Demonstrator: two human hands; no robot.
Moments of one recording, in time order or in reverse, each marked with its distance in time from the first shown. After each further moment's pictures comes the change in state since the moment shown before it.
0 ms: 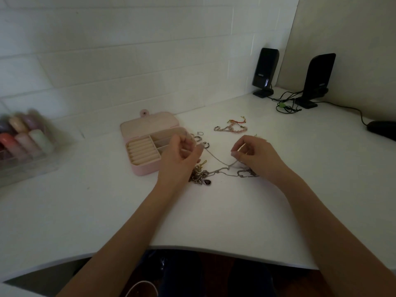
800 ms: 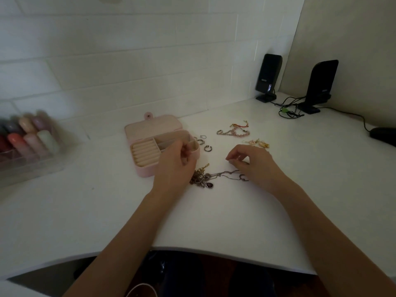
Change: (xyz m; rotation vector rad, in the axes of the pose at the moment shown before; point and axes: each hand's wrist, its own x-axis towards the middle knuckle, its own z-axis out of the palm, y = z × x) left_hand 0.003 -0.007 -0.011 0.422 0.073 0.186; right_hand -0.007 -0.007 0.008 -0.159 -0.053 -0.104
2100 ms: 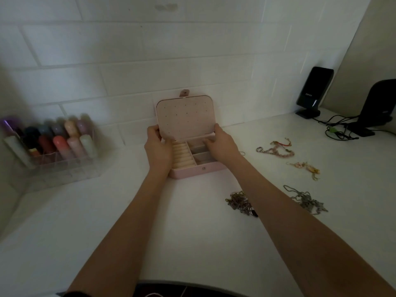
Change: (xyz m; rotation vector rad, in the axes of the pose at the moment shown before) left_hand 0.094 -0.107 -0.050 -0.155 0.375 -0.334; right_hand 0.154 -0.087 0.113 0.045 0.009 0.011
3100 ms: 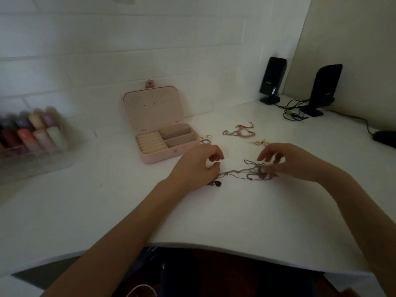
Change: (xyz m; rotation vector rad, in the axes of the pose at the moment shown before) left_hand -0.126 0.054 0.035 0.166 -0.756 0.691; right_hand -0.157 0.099 -0.178 -0.204 -0.224 0.070
